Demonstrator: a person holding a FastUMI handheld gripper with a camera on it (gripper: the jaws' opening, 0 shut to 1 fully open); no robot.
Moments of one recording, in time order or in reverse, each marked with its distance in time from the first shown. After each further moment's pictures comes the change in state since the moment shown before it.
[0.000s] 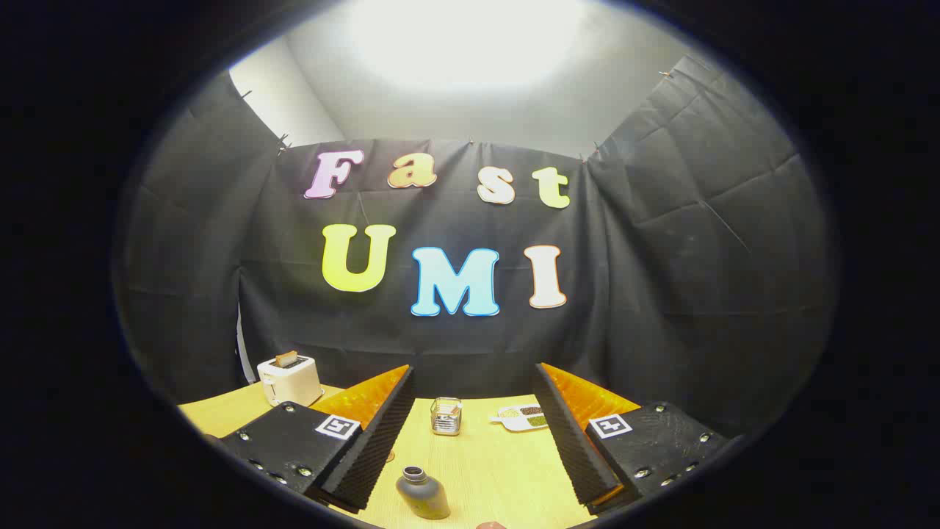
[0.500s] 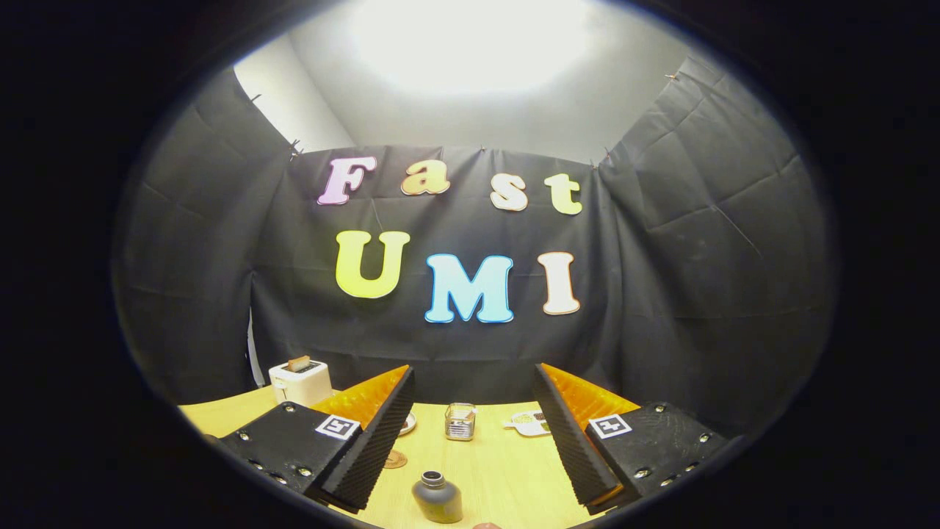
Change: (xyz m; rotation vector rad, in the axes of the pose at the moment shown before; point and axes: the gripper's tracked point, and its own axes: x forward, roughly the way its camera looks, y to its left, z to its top) arm -0.002 0.021 -0.001 0.024 -0.018 0.050
